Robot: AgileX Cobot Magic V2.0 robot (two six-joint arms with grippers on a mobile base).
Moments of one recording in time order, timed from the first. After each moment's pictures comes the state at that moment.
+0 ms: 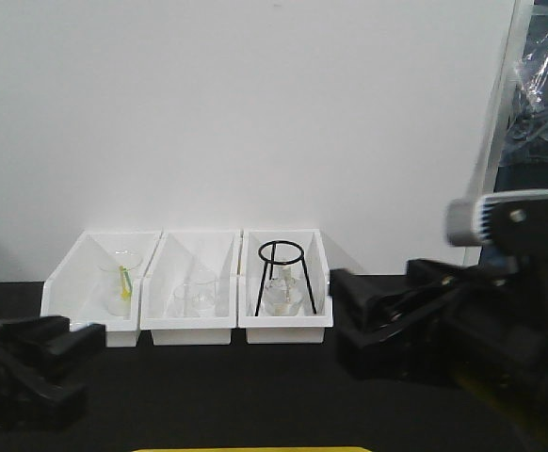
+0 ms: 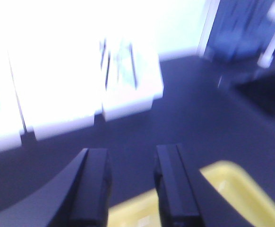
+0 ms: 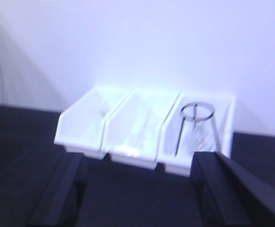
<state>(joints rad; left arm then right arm) -0.44 0.95 -0.76 -0.01 0.17 -0.17 0.86 1.05 -0.90 1.75 -0.44 -1.59</state>
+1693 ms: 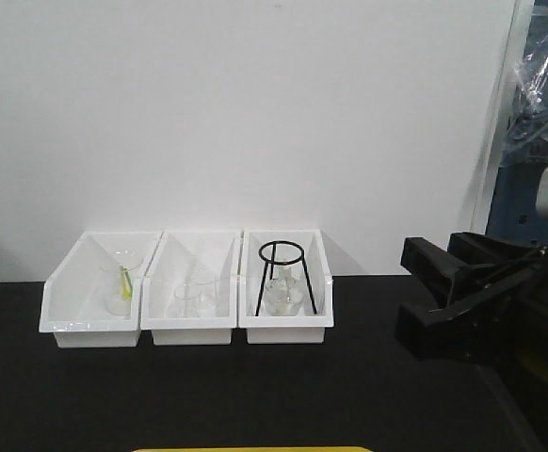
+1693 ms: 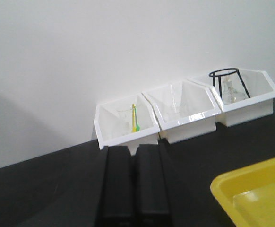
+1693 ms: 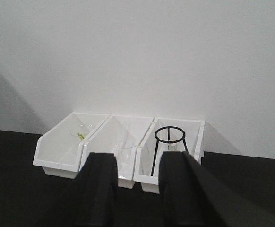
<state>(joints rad) -0.09 -0.01 0.02 0.08 0.00 0.10 0.86 0.97 -0.90 1.75 -0.51 -1.64</state>
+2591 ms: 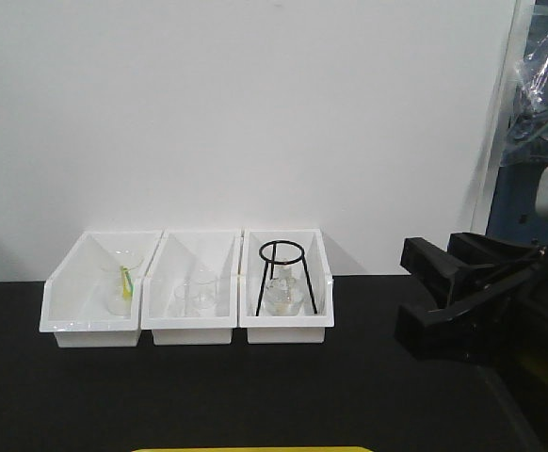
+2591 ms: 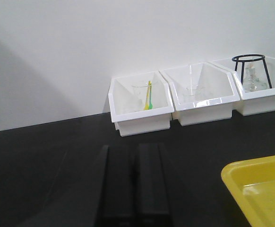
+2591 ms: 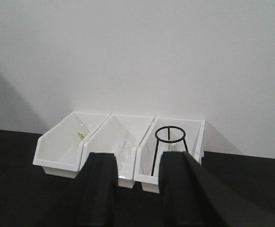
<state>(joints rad) 0.00 -0.01 0.02 -0.03 0.06 0.10 0.86 0.97 -0.90 1.75 -0.51 -1.64</state>
